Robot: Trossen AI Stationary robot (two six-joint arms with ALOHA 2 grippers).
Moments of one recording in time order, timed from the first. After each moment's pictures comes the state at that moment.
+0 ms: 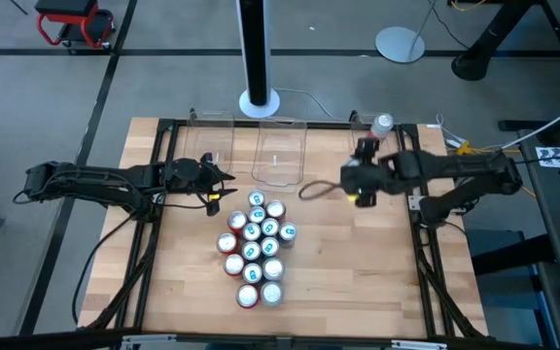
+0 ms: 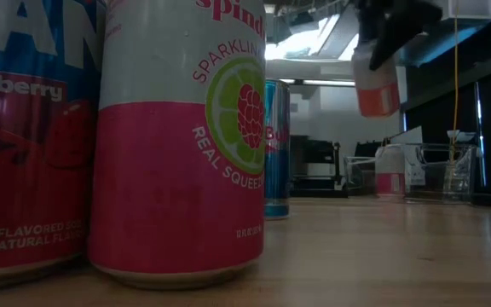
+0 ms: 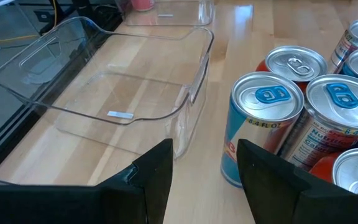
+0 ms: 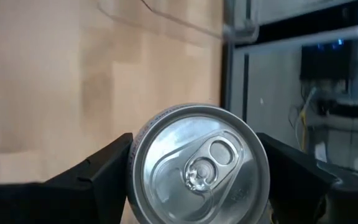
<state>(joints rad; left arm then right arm) 0.13 0.84 0.45 -0.12 -0.16 0.03 0.06 1.36 1.40 -1.29 0.60 -0.15</state>
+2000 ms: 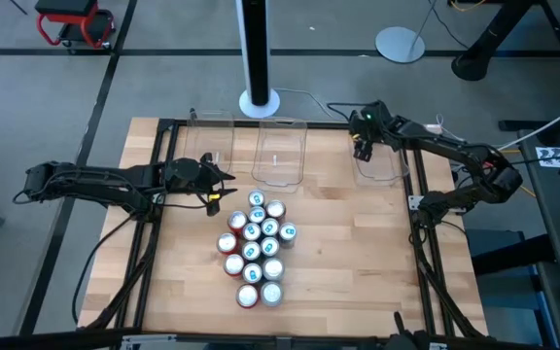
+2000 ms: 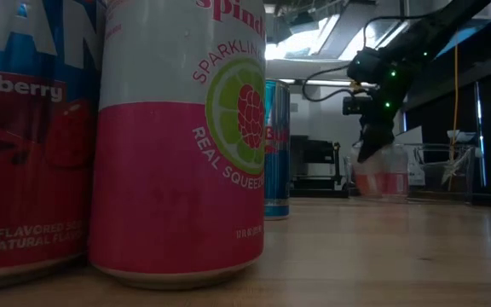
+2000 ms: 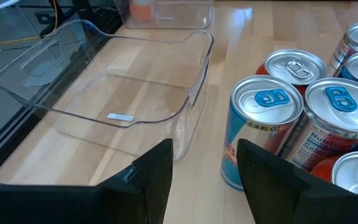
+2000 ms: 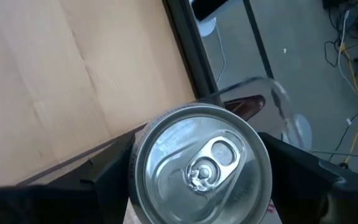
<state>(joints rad) 0.13 0.84 0.45 -0.11 -0.16 0.03 -0.83 1.36 0.83 -0.37 0.18 -0.64</state>
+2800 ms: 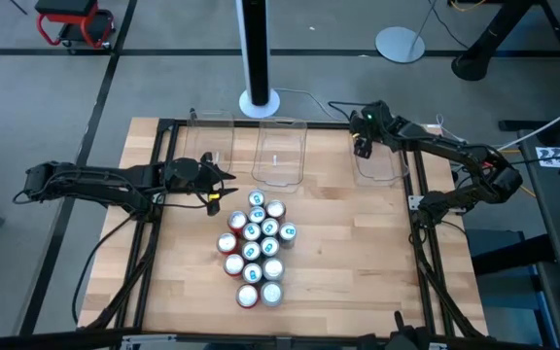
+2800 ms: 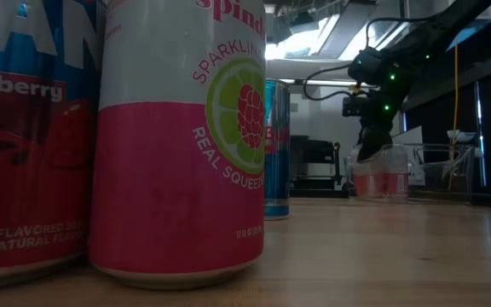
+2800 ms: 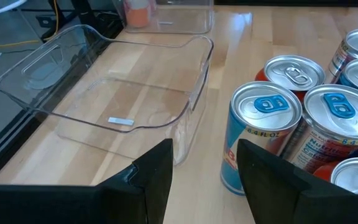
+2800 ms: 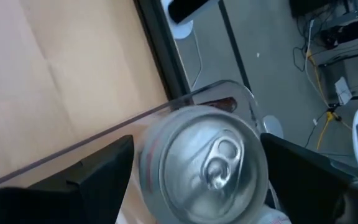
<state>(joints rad) 0.13 0.84 0.45 -0.09 -0.16 0.03 -0.82 1.36 0.81 -0.28 0.25 -0.69</state>
